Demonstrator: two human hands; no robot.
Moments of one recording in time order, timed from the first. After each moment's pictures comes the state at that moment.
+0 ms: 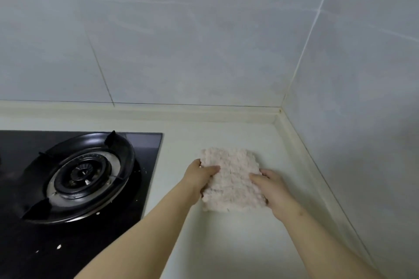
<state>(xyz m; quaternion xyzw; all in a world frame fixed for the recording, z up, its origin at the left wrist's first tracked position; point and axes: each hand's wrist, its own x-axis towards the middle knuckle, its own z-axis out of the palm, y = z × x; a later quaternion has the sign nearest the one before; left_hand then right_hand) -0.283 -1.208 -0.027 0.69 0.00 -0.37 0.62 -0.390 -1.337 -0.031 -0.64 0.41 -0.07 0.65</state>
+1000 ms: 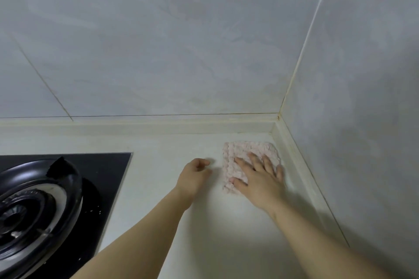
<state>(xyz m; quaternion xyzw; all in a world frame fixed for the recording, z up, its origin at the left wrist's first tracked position) -0.209 -1.307 -0.082 0.80 -0.10 -0.28 0.53 -0.313 -1.446 -0.076 -0.95 0.26 0.08 0.15</state>
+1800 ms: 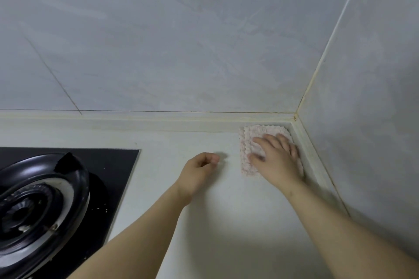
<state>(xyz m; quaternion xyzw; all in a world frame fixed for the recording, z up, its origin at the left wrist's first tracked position) -0.194 -1.297 -0.077 0.75 -0.12 -0.29 0.58 -0.276 -1.478 -0.068 -0.95 0.27 -0.06 0.17</state>
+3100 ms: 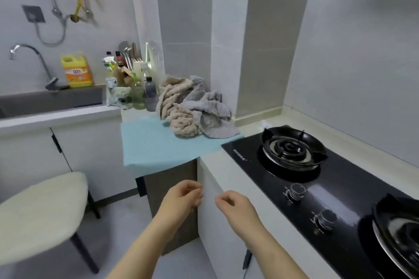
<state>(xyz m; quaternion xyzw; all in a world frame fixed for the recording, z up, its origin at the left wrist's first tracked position) -0.412 -0.547 0.026 0.73 0.28 0.11 0.61 -0.335 -0.674 0.014 -0.80 -0.20 0.24 0.51</state>
